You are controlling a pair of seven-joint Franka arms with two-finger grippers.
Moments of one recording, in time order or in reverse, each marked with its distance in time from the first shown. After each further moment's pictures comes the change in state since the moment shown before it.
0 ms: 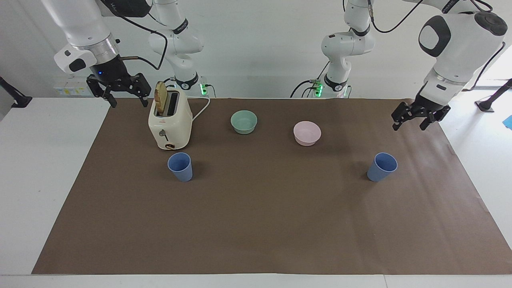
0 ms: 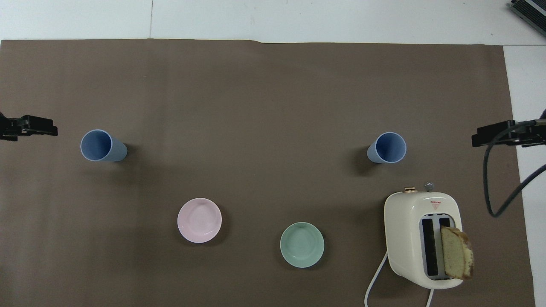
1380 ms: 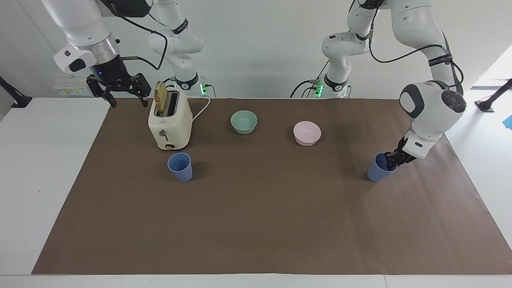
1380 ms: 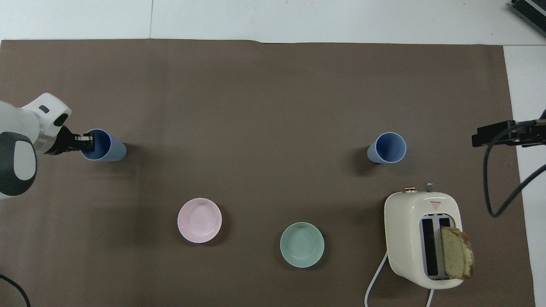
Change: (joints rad) left arm -0.050 0.084 -0.021 -0.173 -0.001 0.219 -0.067; right arm 0.000 0.000 0.000 0.000 0.000 0.000 0.000
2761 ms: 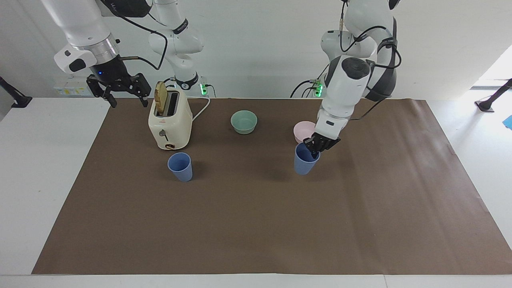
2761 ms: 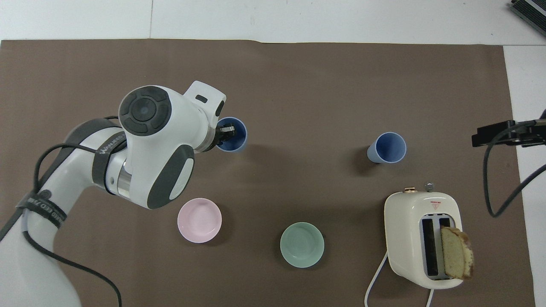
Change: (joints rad) left arm -0.534 0.053 -0.050 0.207 0.001 -0.065 -0.737; right arm 0.000 0.000 0.000 0.000 0.000 0.000 0.000
